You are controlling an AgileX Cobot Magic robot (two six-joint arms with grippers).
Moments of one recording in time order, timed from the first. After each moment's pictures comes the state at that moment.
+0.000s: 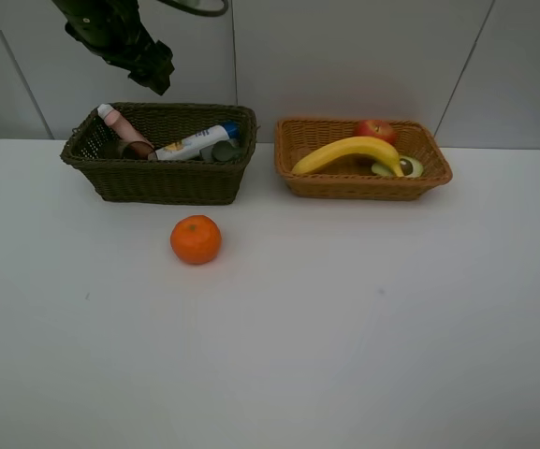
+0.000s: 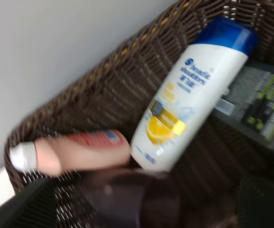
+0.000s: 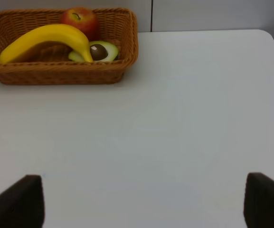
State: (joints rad) left arm -0.35 1.87 -1.58 0.13 0.75 0.18; right arm -0.08 0.00 -0.52 0.01 1.05 -0.09
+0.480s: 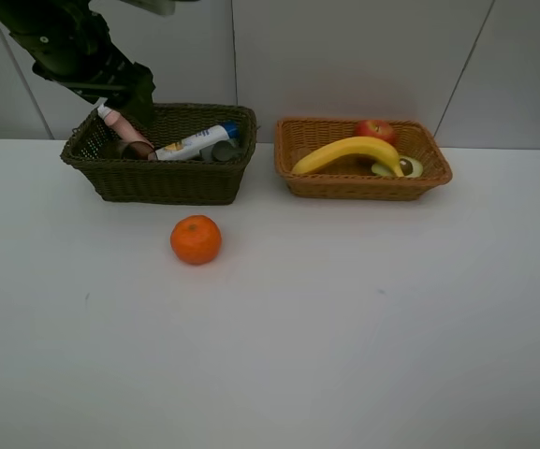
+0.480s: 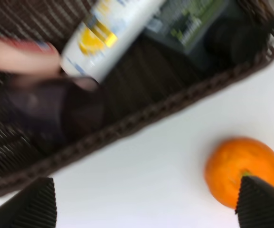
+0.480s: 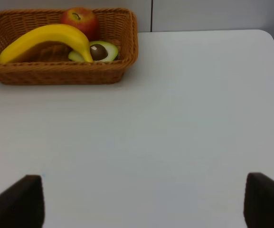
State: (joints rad) left arm -0.35 1.66 -1.32 -0.04 0.80 0.14; right arm -0.08 0.00 -0.52 0.01 1.05 -0.09
